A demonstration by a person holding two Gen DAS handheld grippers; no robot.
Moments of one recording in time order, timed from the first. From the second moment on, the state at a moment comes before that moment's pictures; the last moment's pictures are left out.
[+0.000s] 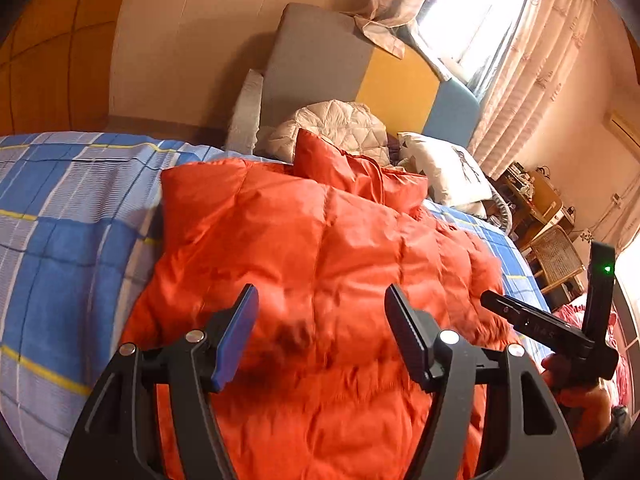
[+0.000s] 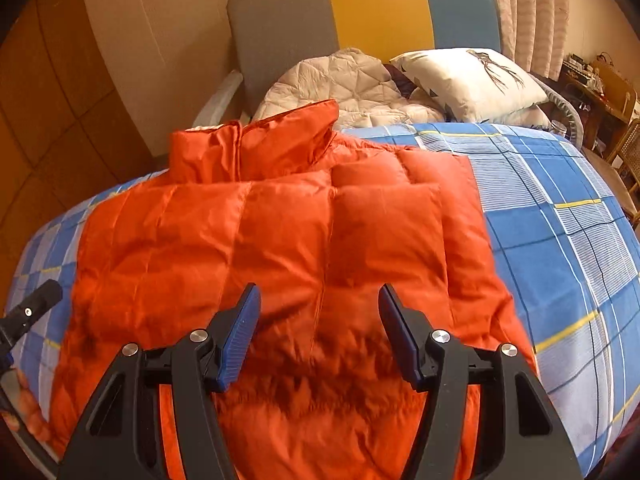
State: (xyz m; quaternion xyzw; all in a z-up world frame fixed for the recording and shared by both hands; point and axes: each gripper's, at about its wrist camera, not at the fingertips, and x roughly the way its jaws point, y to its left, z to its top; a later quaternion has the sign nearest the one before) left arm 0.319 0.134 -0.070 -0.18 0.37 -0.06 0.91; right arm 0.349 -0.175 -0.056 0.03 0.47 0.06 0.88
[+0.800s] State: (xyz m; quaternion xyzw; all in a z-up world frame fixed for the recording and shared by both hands) left arm 0.402 0.121 -0.132 -0.14 0.41 -0.03 0.90; right arm 0.425 -0.157 -0.122 -0.01 0.49 0.04 0.87
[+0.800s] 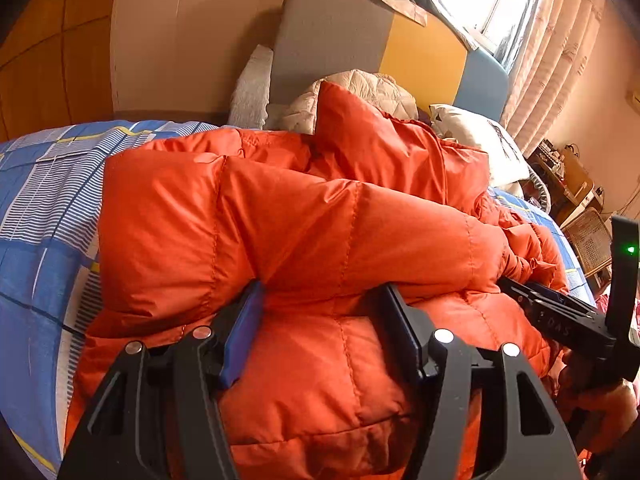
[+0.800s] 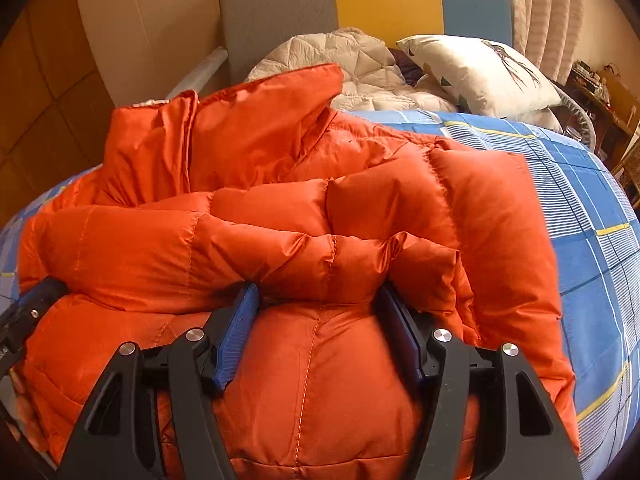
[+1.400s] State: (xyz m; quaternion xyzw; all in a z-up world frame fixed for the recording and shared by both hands) left arm 0.219 0.186 -0.088 -0.16 0.38 -0.02 0.91; right arm 0.295 -0.254 -0.064 0.00 0.51 0.07 0.86
